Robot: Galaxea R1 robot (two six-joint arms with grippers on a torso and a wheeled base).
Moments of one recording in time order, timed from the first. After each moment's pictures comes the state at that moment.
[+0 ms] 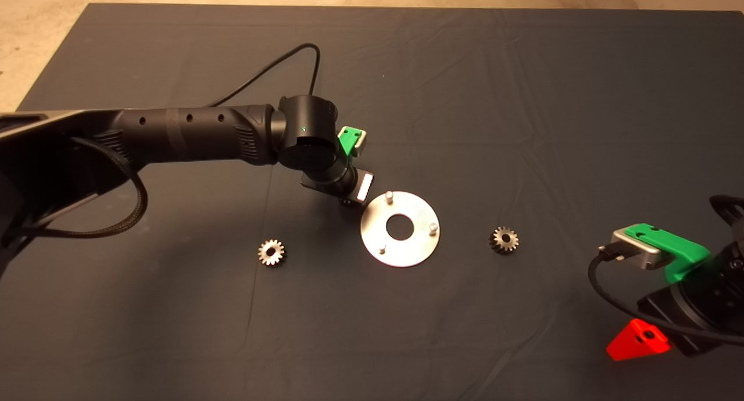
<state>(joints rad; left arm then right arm) -0.30 2.71 -1.21 0.64 1.35 -1.19 0.51 2.09 -0.42 0.12 -1.53 1.41</state>
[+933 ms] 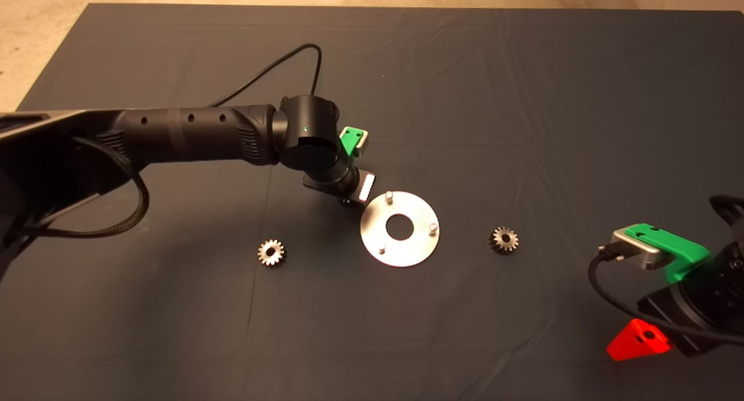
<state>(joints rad) -0.30 2.71 -1.21 0.64 1.35 -1.19 0.51 2.09 -0.42 0.12 -1.53 1.41</state>
